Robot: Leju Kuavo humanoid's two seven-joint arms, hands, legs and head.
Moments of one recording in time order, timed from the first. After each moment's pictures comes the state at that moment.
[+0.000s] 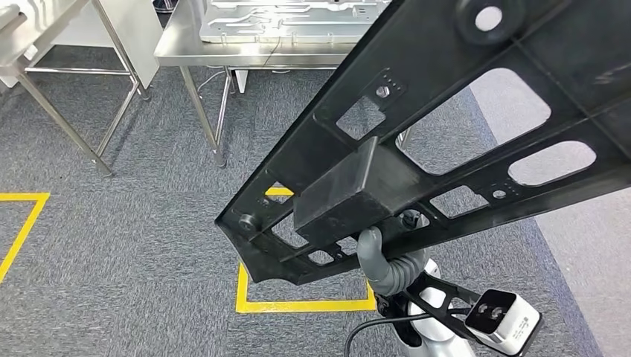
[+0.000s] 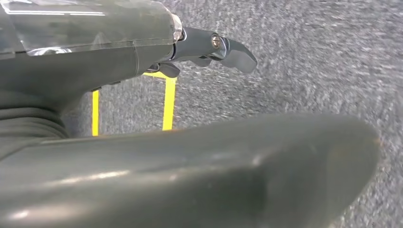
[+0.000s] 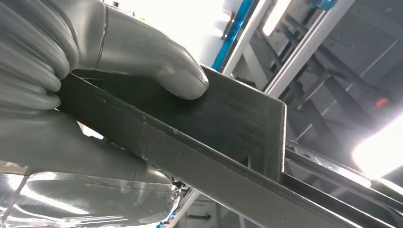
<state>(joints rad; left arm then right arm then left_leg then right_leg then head) -0.04 -0.02 0.12 -0.19 0.14 0.15 -0.14 -0.23 0.06 0.47 -1.91 0.03 0.13 -0.70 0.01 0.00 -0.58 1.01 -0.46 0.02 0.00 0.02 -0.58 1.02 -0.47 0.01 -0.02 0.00</state>
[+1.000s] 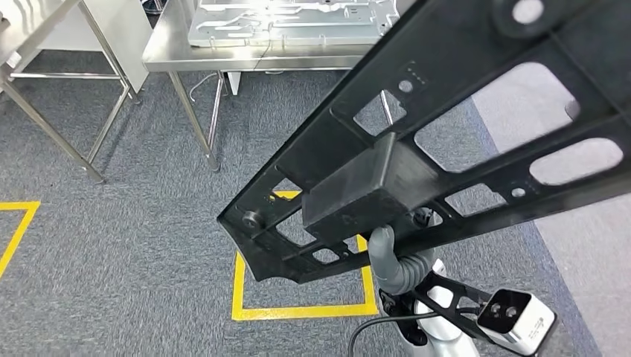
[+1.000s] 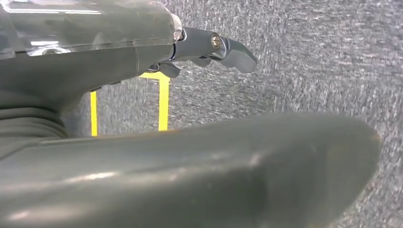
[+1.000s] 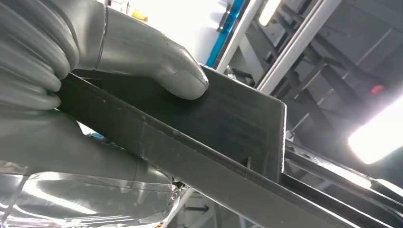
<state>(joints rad) -0.04 0.00 0.12 -0.19 0.11 0.12 -0.13 -0.22 0.06 0.44 -1.93 0.00 0.16 -0.70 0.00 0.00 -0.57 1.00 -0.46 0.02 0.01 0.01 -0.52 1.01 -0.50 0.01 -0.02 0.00</state>
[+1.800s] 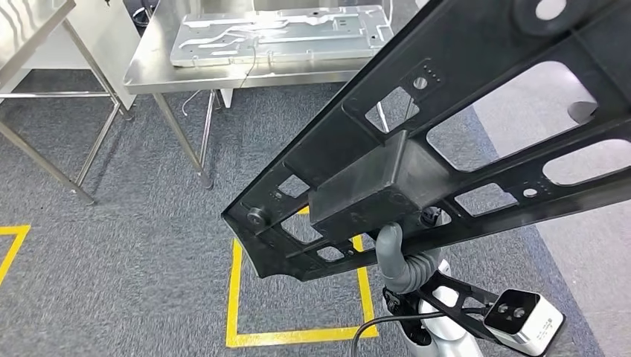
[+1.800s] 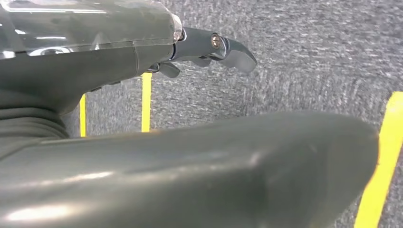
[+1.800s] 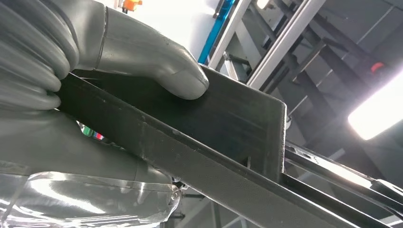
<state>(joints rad) -0.04 0.00 0.12 -0.19 0.10 0.14 -0.13 -0.22 0.06 0.43 -1.94 0.00 0.17 -0.70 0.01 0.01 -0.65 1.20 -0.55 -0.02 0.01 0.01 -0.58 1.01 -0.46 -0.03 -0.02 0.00</state>
